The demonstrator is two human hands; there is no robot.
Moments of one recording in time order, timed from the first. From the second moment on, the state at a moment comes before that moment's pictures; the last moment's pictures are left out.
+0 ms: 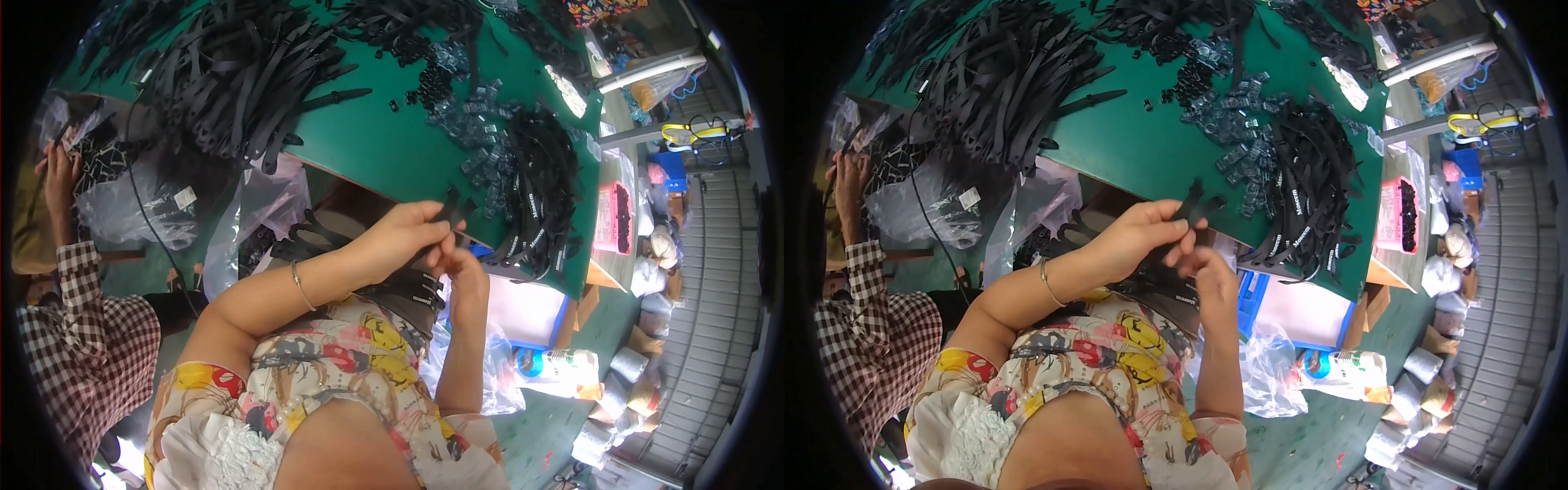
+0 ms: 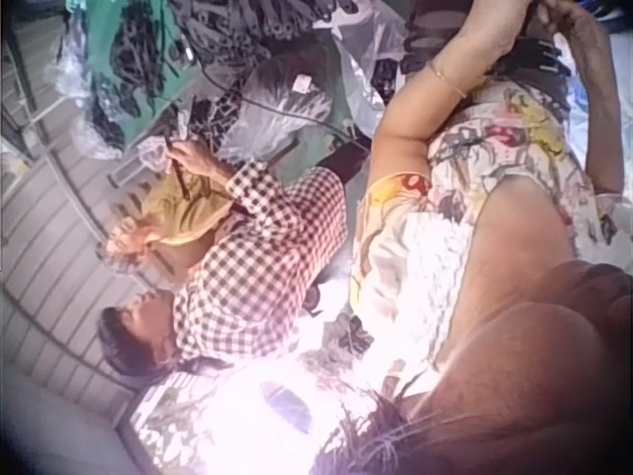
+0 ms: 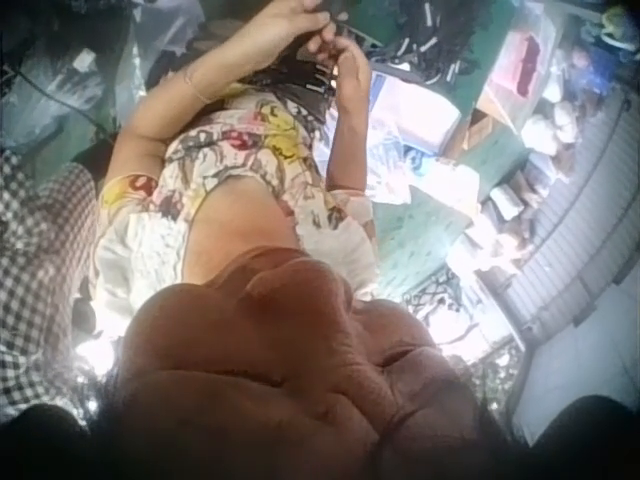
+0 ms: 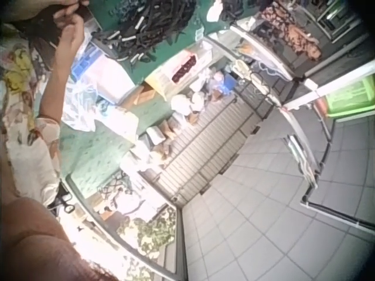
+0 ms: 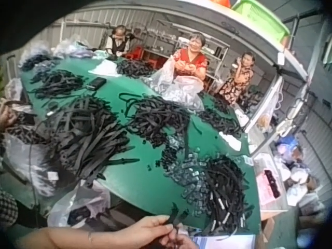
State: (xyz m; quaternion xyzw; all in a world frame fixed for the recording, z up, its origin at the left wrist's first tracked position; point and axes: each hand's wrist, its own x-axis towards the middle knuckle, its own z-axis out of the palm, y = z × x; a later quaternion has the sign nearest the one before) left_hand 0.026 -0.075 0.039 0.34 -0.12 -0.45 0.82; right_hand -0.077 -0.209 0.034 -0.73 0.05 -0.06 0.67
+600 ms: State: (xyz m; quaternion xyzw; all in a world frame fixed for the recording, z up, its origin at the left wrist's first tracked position) left_hand 0.099 -0.139 0.024 0.79 -0.37 0.15 0.47; right_hand -0.053 -0.219 0.058 -0.43 0.12 -0.11 0.89
